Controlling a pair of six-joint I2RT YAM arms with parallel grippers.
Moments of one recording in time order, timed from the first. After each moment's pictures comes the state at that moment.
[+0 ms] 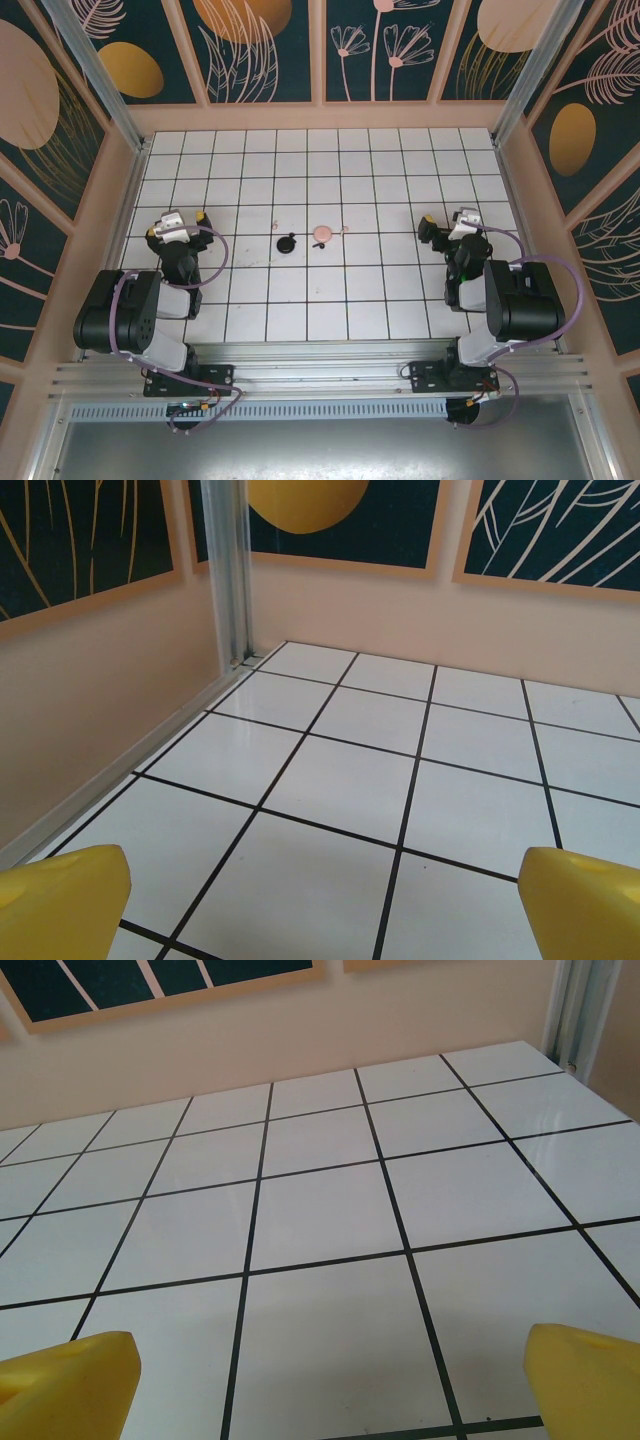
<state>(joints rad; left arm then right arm) -0.04 1.53 0.21 1.23 -0.34 -0.10 -0.05 1.54 0.23 1.12 -0.08 0.12</state>
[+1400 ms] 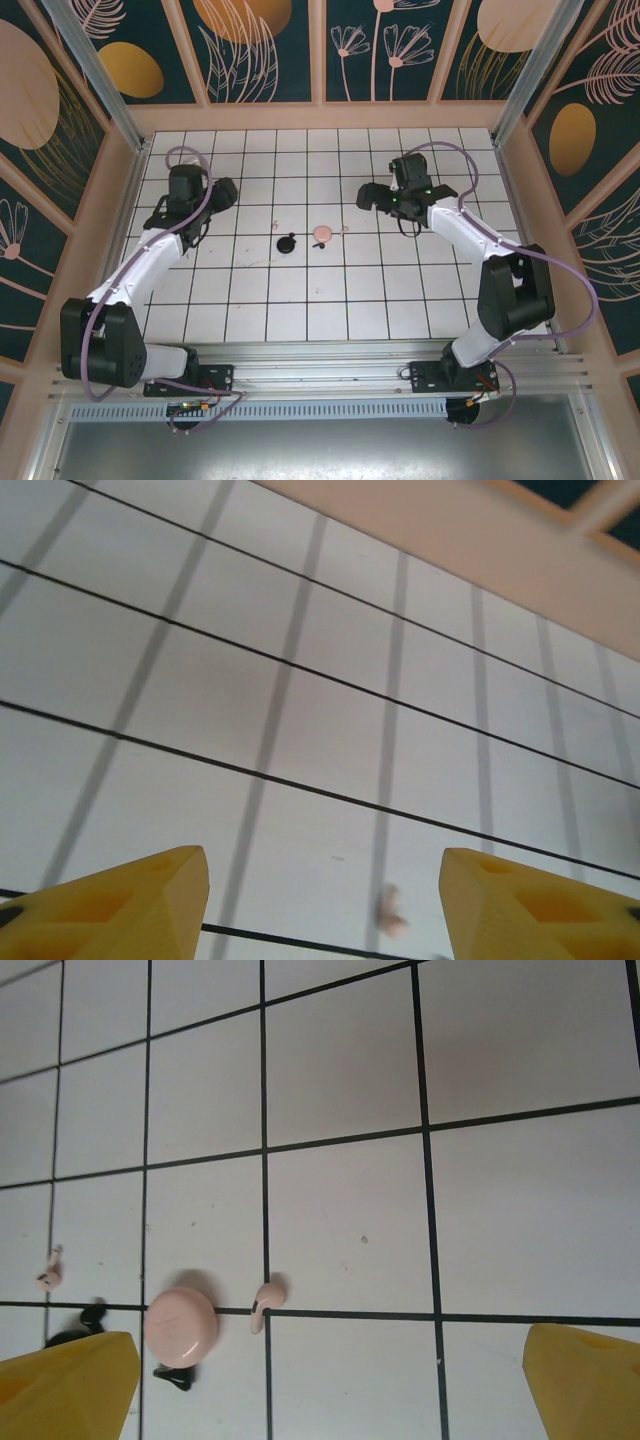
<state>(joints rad) -0.18 1.36 0.98 -0.22 0.00 -0.54 0.35 1.58 1.16 -0.45 -0.11 0.48</state>
